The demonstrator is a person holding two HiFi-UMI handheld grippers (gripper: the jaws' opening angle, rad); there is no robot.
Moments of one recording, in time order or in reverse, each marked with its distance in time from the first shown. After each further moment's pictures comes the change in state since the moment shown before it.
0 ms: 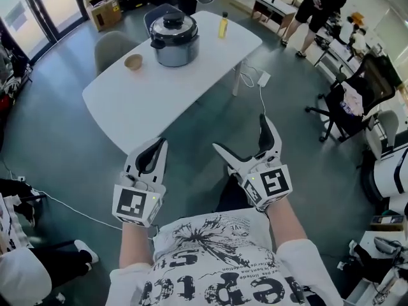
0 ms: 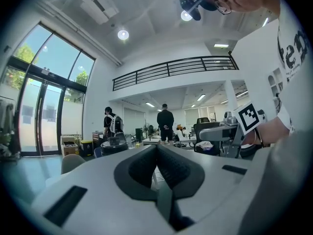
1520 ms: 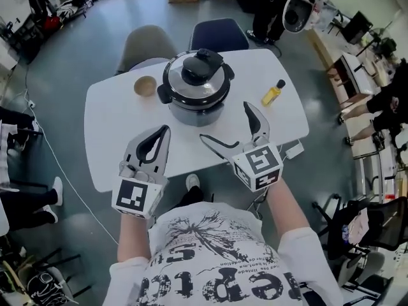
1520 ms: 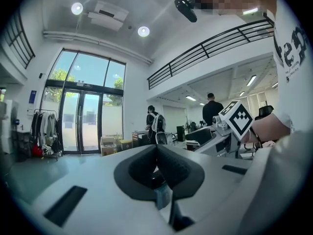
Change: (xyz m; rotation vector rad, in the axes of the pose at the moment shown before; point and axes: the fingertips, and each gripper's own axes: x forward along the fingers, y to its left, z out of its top) left arm 0.526 0.313 0.042 -0.063 -0.028 0.544; right arm 0.598 -0.317 -0.061 -0.106 0.243 0.670
